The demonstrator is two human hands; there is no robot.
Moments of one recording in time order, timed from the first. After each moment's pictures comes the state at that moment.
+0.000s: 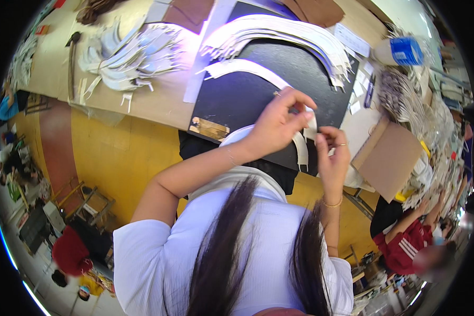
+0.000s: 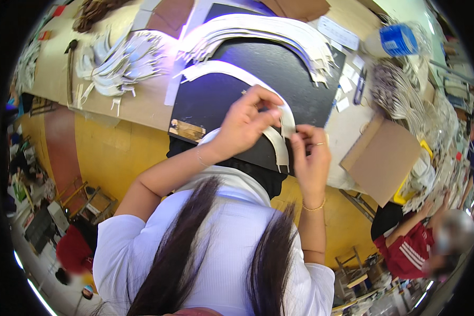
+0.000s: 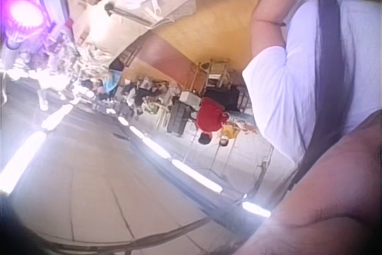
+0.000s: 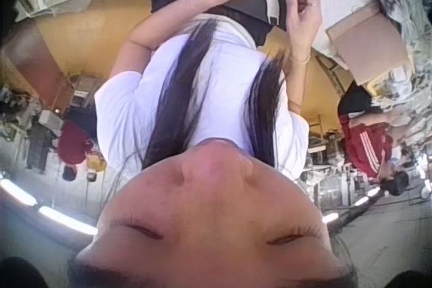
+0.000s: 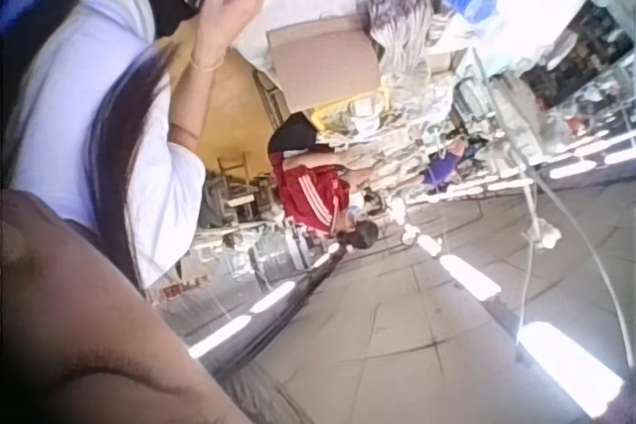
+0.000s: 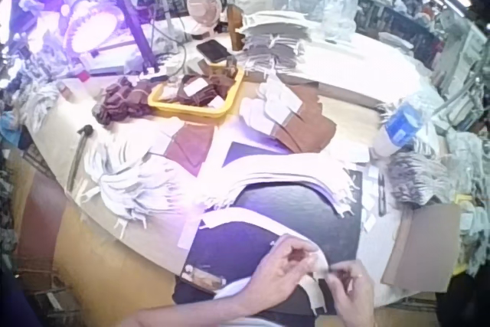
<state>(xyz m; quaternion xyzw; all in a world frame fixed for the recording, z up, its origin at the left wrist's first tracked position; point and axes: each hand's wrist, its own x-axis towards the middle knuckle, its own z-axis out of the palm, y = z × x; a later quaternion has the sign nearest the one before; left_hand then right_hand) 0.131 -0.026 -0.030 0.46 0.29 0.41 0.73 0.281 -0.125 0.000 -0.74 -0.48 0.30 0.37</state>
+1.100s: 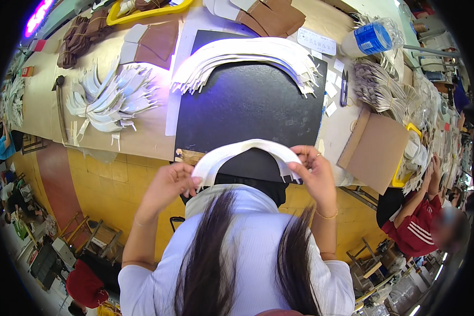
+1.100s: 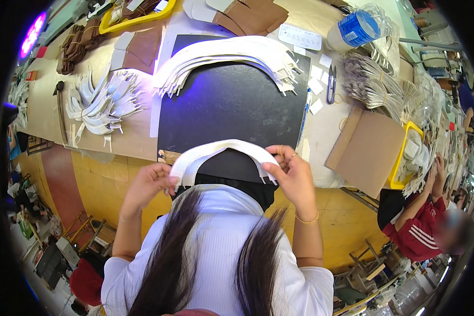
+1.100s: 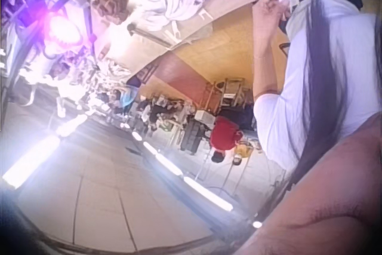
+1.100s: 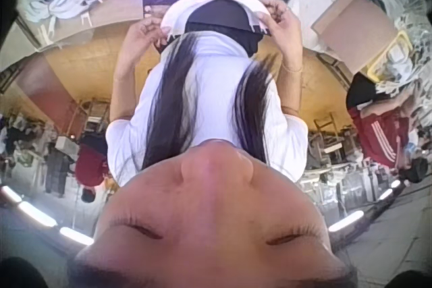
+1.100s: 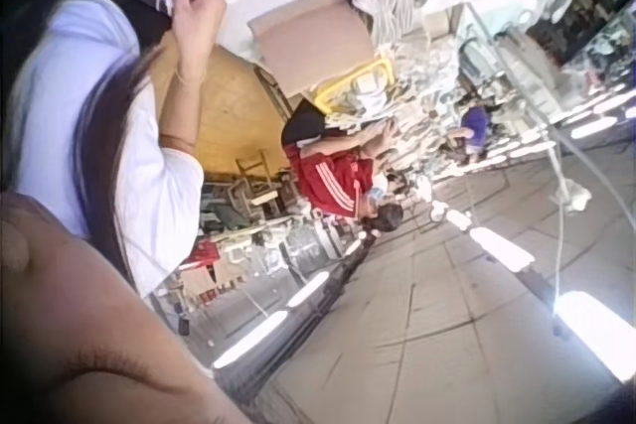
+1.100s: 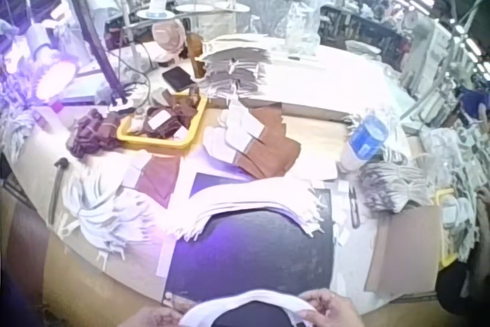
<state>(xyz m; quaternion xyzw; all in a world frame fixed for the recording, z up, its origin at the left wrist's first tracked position) -0.049 -0.035 0.022 0.39 0.53 0.04 0.75 0.284 -0.134 0.024 -0.72 -0.29 0.53 0.35</state>
